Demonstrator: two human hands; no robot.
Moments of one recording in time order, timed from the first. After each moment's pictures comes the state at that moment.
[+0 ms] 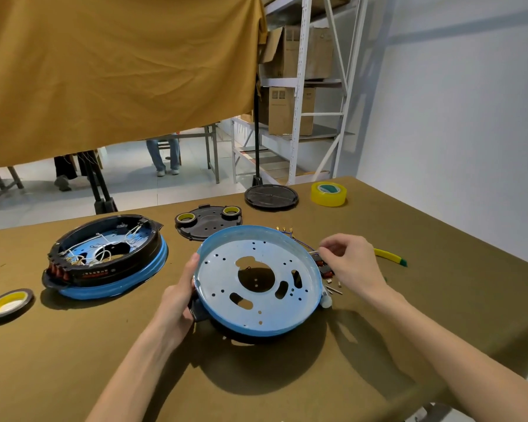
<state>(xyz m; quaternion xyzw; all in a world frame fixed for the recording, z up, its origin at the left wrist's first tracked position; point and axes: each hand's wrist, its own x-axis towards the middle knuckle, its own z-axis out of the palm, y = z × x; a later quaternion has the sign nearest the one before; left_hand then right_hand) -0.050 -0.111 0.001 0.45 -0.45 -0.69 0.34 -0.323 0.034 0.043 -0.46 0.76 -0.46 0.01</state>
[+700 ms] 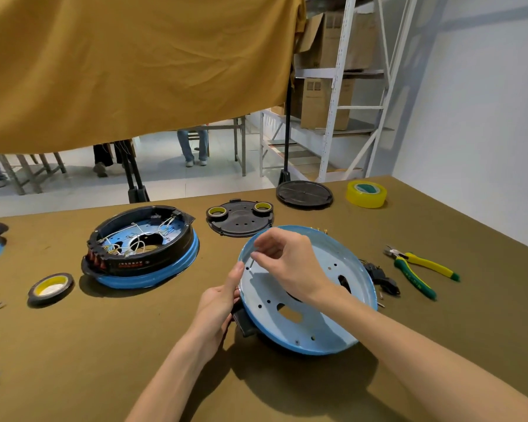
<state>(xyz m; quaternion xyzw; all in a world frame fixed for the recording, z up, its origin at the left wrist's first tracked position) -0.052 -0.119 -0.027 0.44 -0.49 -0.68 0.32 -0.212 -0.071 0.040 -0.63 0.58 -0.51 0.10</state>
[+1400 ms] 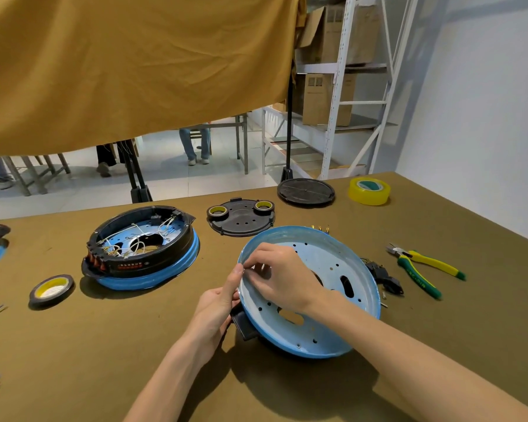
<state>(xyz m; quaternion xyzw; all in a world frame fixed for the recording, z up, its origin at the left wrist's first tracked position) -0.047 -0.122 -0.029 0.43 -0.51 -0.68 0.31 -0.207 -0.072 0.025 -0.74 0.54 -0.41 0.02</state>
